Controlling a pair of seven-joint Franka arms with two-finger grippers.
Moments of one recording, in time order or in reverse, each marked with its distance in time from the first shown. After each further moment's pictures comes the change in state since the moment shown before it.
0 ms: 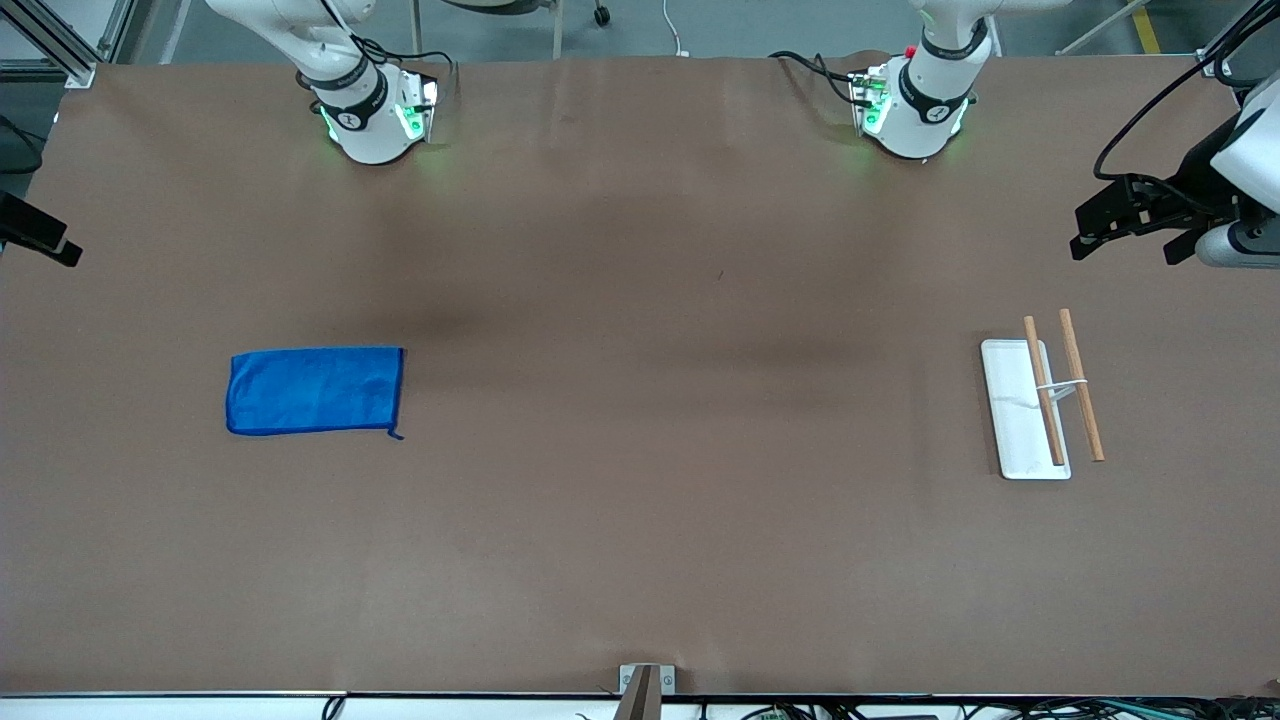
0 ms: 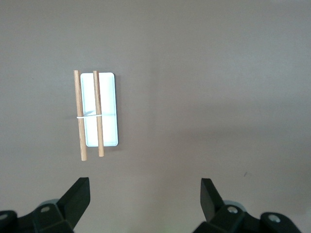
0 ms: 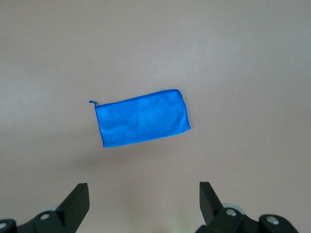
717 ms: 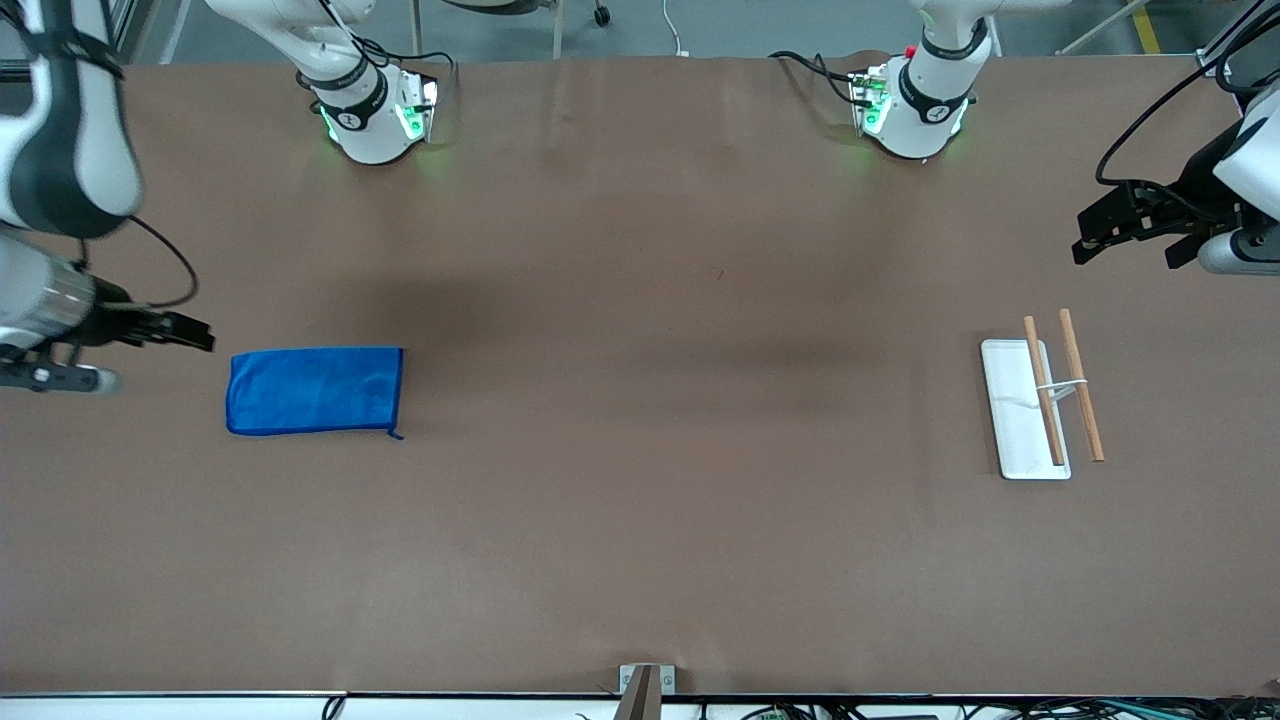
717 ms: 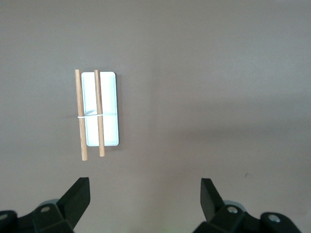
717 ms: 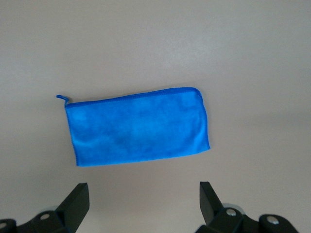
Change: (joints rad) left arm 0.003 0.009 0.004 0.002 0.000 0.000 0.001; right arm 0.002 0.110 0.003 -0.482 0.000 0.536 -0.047
